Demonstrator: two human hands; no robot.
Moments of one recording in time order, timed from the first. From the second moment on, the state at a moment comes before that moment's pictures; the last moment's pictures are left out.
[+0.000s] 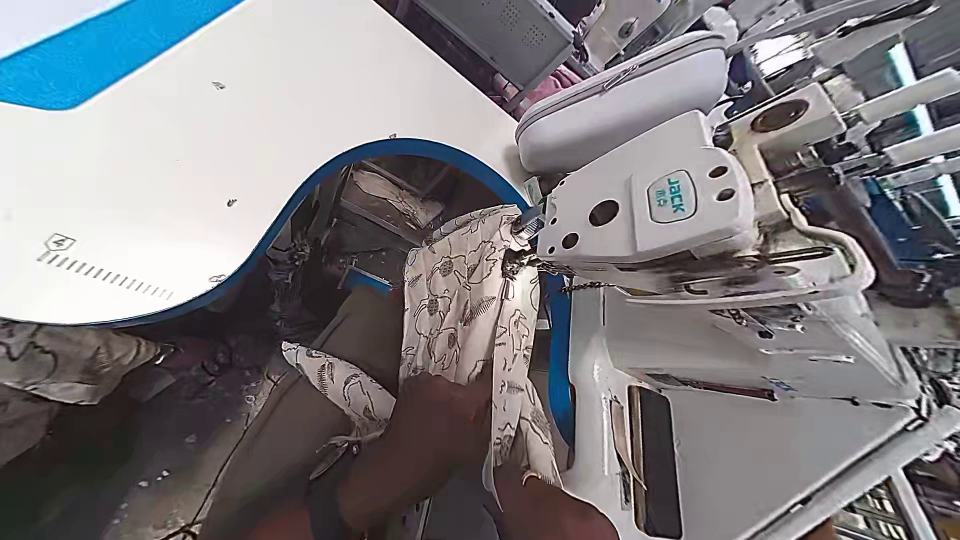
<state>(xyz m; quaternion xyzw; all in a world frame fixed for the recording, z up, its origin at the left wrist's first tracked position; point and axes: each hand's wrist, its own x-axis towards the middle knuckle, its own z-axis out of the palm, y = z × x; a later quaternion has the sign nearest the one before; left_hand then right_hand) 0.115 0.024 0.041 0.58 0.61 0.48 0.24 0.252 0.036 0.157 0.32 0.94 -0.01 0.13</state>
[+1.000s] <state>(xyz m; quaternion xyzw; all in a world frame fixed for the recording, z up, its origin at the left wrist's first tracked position) 0.100 0.111 0.100 0.66 0.62 0.27 0.31 0.294 0.143 0.151 0.35 0.87 0.32 -0.13</state>
